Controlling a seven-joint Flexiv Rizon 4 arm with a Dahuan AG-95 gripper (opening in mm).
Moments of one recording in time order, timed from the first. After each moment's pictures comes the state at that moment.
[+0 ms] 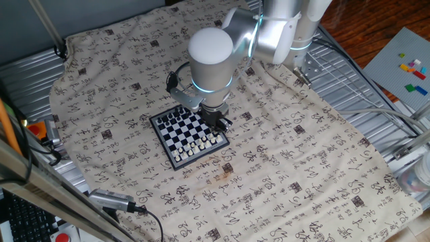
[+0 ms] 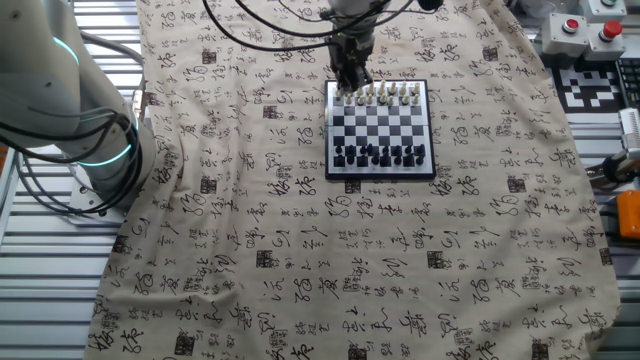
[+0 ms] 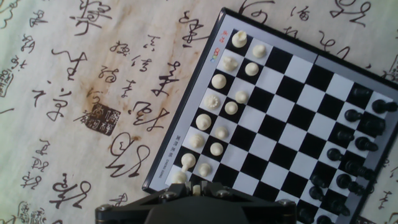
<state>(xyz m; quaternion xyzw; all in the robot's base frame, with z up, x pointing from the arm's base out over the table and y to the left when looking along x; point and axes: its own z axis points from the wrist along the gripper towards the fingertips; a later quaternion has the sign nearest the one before) 0.402 0.154 0.055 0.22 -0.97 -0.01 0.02</state>
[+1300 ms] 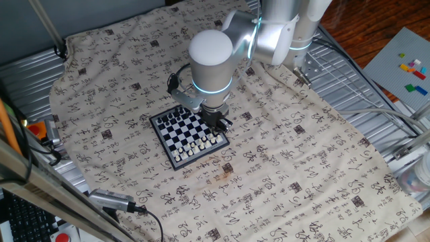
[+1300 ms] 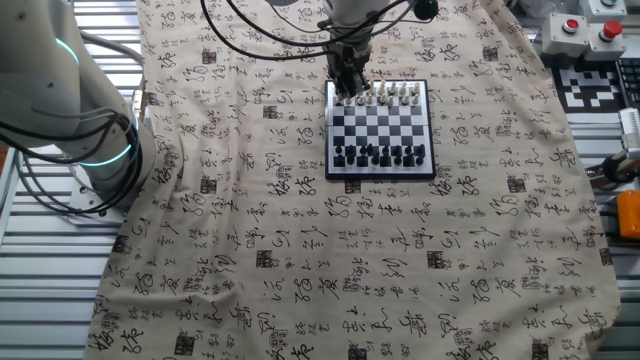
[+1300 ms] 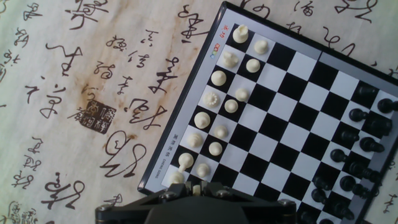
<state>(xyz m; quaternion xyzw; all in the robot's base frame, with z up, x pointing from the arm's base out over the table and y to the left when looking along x) 0.400 0.151 0.043 0.22 -0.97 -0.01 0.02</state>
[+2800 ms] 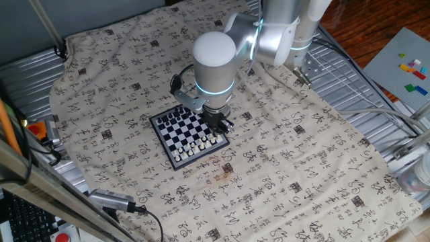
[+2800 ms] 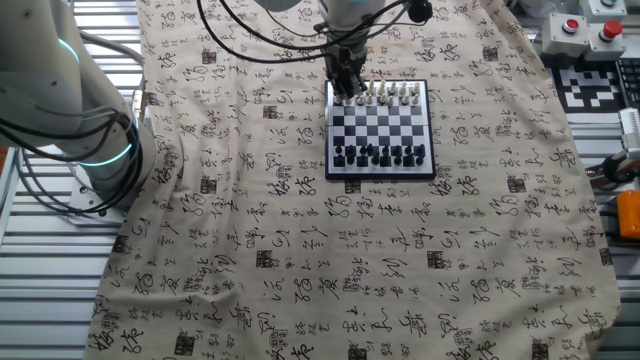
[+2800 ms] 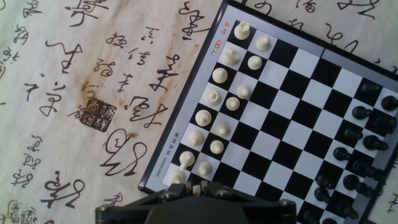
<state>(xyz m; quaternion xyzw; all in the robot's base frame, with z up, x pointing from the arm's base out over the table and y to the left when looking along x) 0.398 0.153 0.035 0.22 -0.97 -0.01 0.01</state>
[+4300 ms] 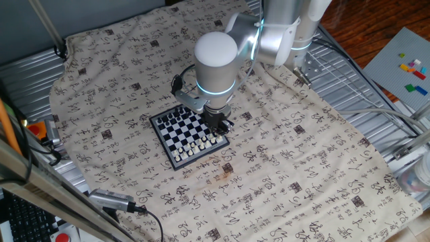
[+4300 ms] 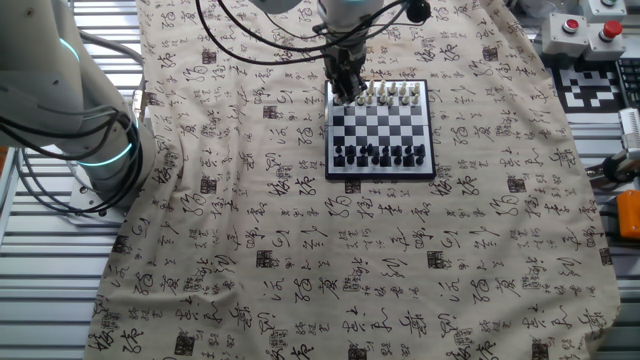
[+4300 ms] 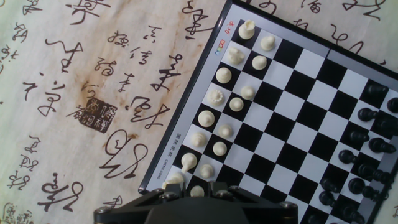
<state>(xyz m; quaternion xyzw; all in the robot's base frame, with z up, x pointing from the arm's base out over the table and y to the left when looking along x) 0.398 0.154 0.033 0.23 -0.97 -0.01 0.01</state>
